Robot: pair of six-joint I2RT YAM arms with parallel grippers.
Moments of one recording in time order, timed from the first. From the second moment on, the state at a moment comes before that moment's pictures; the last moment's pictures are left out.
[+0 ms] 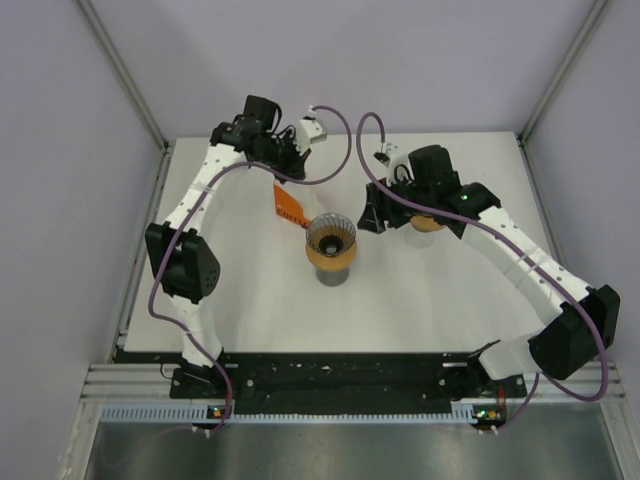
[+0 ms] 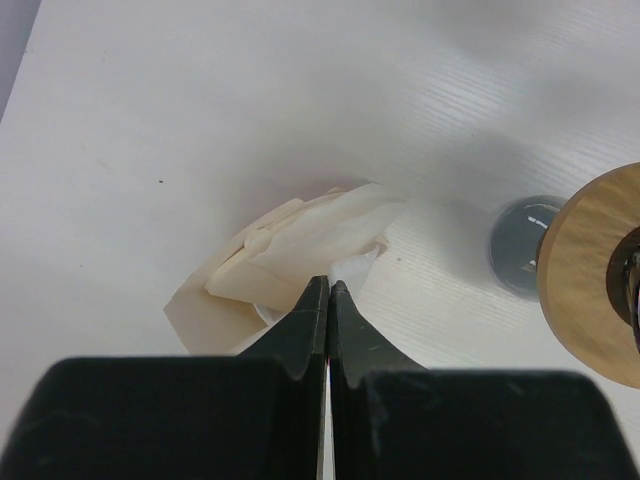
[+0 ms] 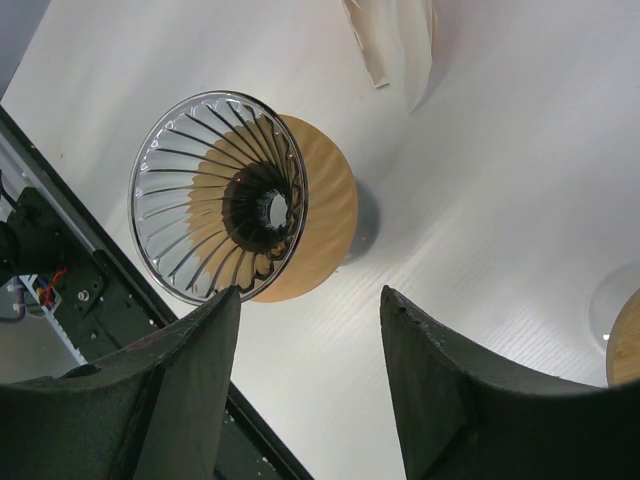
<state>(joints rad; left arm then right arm) -0.31 1.95 2.01 -0.96 0.53 0.68 0.53 1.39 1.35 -0.64 -0.37 0.15</state>
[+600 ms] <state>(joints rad) -0.30 1.84 2.06 -0.96 0.58 0.55 0.53 1.39 1.35 -0.64 -0.37 0.15</state>
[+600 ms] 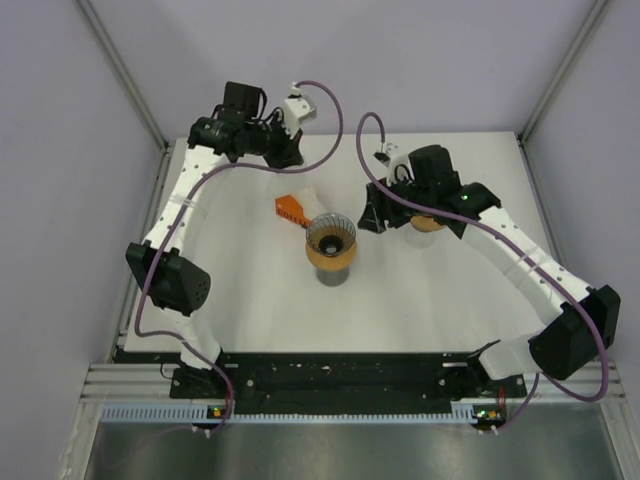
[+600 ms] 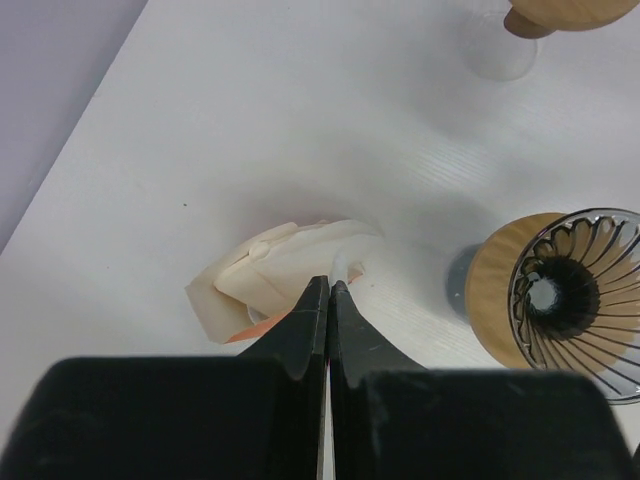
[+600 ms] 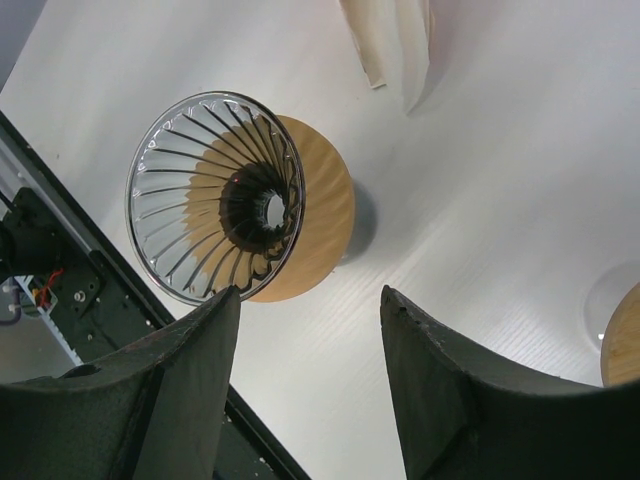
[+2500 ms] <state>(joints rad) -0.24 1.29 1.97 -1.27 0.91 0.48 0.73 1.17 1.46 -0.50 -0.95 -0.29</state>
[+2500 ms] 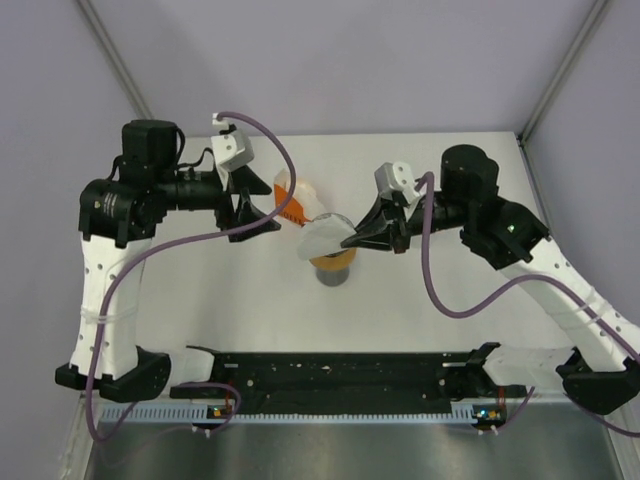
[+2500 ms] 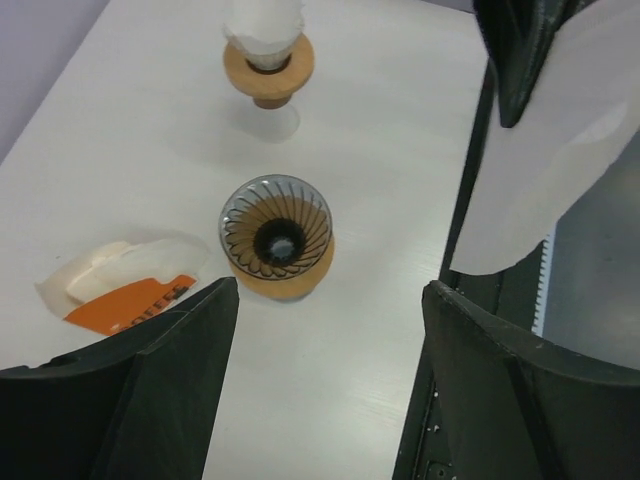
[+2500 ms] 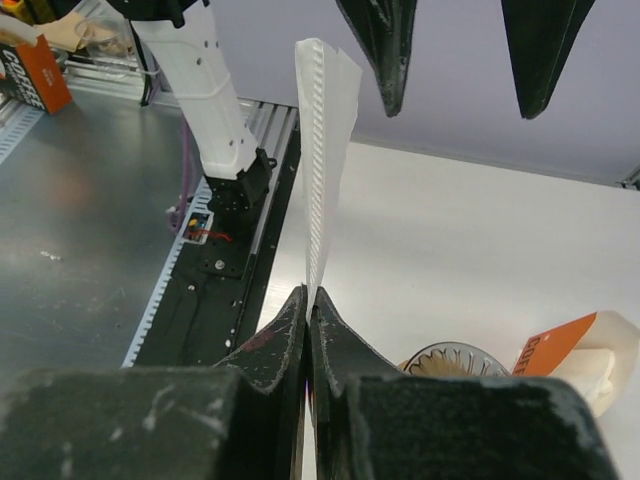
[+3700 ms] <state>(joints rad) -0.41 1.30 1.88 -1.28 0.98 0.52 0.73 1.19 1.46 -0.57 -0.99 -0.32</state>
